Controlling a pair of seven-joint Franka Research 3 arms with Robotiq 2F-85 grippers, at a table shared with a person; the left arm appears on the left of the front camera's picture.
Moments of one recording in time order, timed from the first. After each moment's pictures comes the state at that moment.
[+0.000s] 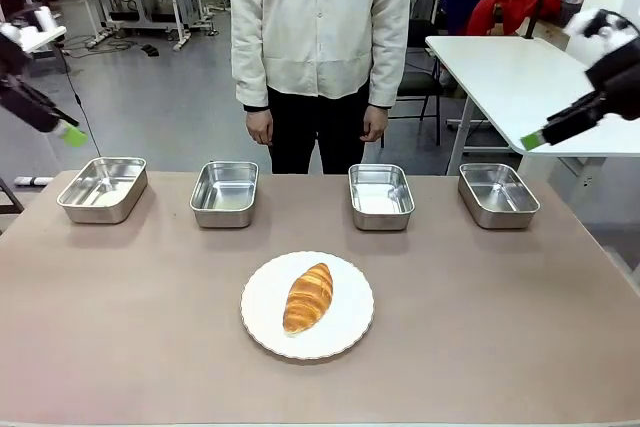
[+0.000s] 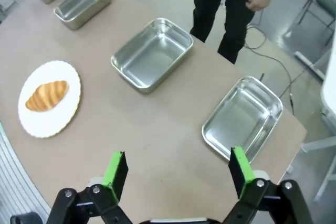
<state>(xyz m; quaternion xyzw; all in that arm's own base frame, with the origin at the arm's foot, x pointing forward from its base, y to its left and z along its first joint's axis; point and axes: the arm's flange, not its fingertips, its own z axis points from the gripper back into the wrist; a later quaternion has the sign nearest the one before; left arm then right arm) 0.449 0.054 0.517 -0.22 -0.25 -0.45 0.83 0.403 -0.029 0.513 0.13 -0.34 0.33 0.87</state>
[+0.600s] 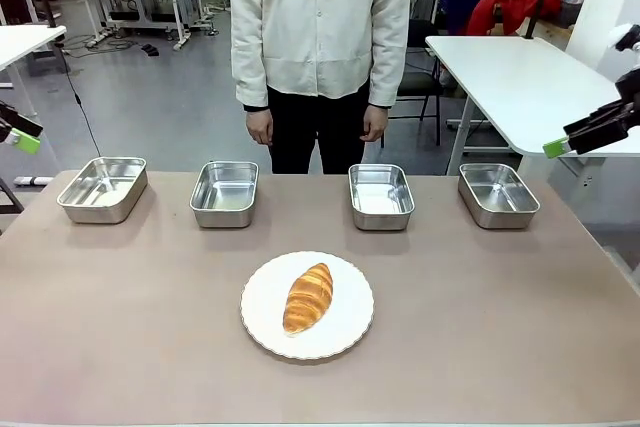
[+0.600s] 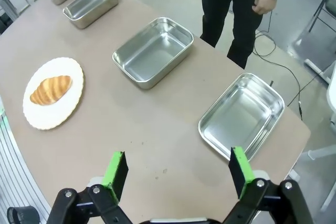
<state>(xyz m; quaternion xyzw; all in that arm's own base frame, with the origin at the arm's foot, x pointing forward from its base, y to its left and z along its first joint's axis) 0.457 0.114 0.493 -0.24 -0.28 -0.46 0.80 0.405 -0.061 0.497 0.16 -0.35 0.34 0.86</state>
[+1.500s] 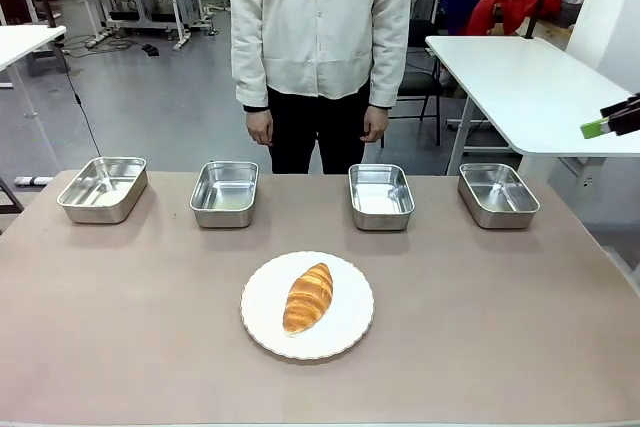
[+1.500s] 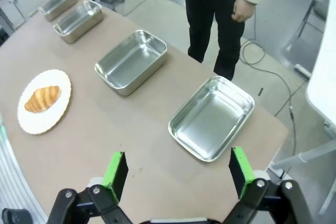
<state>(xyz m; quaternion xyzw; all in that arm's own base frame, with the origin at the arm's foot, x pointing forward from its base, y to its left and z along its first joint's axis) 0.455 0.192 0.515 -0.22 -0.37 -0.40 0.81 0.419 -0.129 0.510 0.17 -0.39 0.32 0.85</state>
